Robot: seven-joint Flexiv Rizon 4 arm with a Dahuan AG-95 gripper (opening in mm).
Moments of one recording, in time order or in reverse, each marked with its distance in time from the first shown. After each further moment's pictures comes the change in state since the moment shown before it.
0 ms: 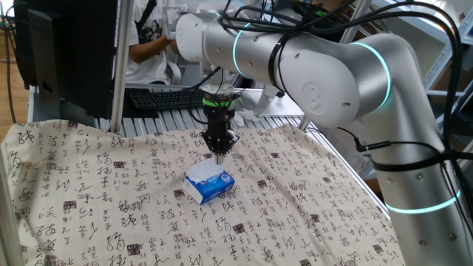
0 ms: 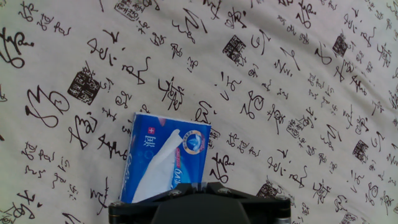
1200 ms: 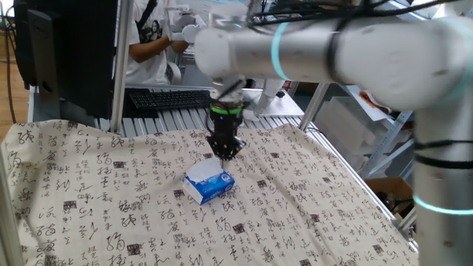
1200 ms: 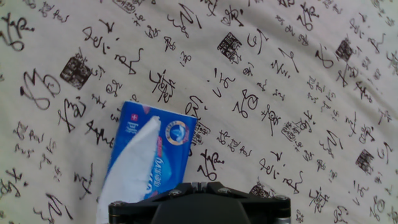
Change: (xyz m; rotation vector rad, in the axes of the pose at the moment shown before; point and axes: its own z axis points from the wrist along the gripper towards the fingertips) arm 0.005 -0.015 0.002 -0.035 -0.041 -0.003
